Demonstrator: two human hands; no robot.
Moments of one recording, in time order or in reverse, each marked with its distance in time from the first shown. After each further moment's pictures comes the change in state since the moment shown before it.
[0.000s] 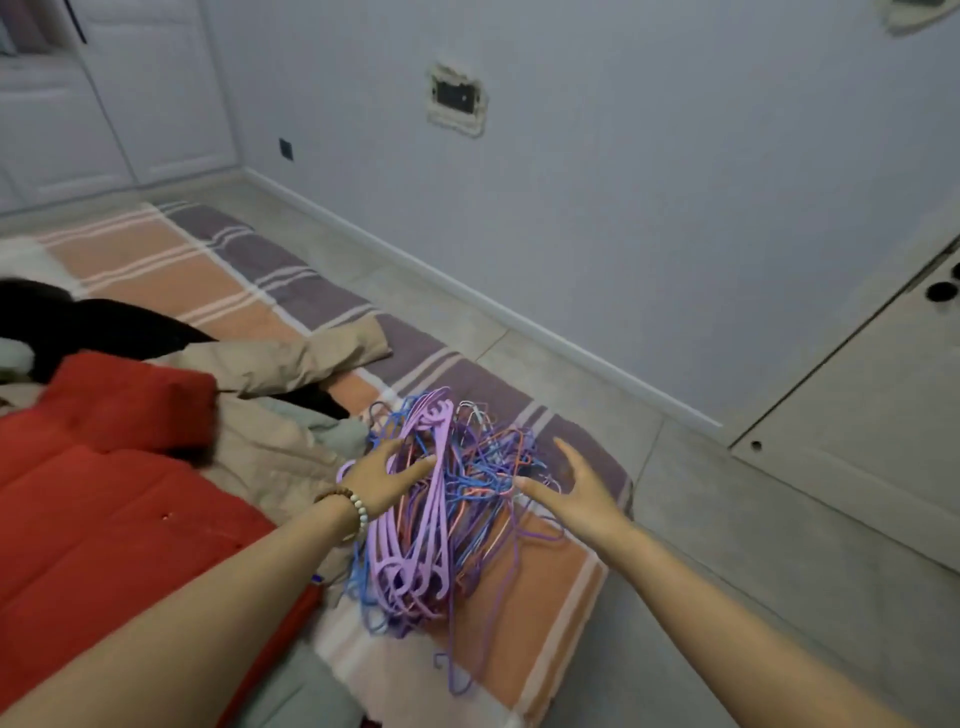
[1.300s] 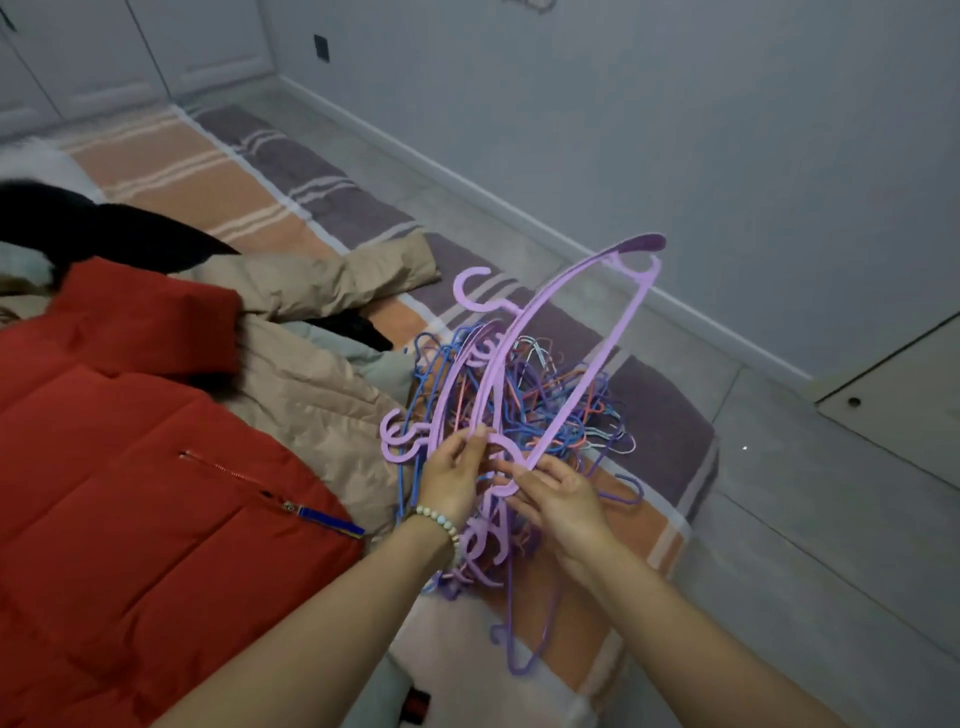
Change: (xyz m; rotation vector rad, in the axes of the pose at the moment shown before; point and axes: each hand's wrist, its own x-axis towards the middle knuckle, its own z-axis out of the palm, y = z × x) left_hand 0.039 -0.101 0.072 -0.767 0.177 -0.092; right_hand 0.062 0.082 0.160 0.742 -0.143 0.233
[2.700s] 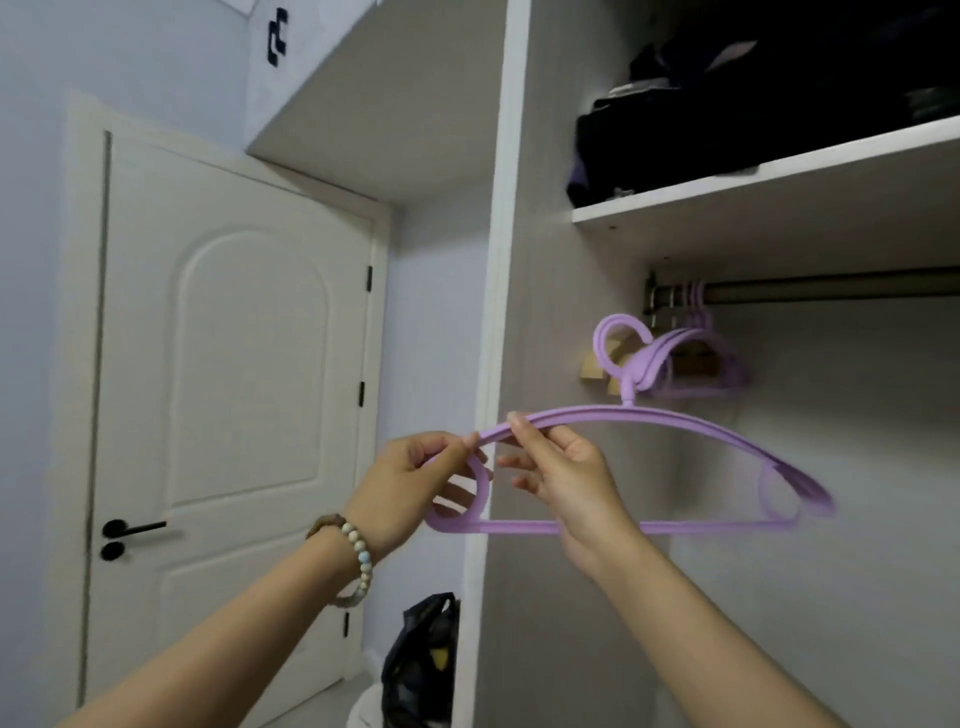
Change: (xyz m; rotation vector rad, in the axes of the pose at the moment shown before) left_hand -0.699 0.216 0.605 0.247 -1.673 0.732; right_hand -0.821 -0.331 -0.401 0.018 1.276 -1.129
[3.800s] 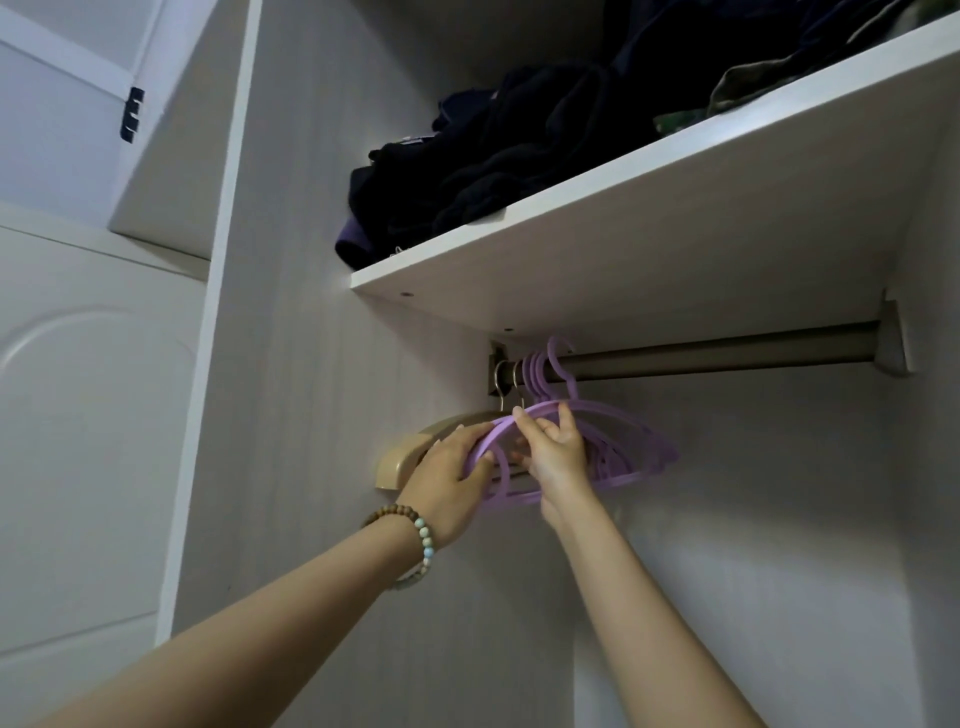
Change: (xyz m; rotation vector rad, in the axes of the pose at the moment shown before) left_hand 0.236 0.027 0.256 0.509 0.087 0.460; right_hand 0.248 -0.046 -0.248 0.136 0.190 -0.227
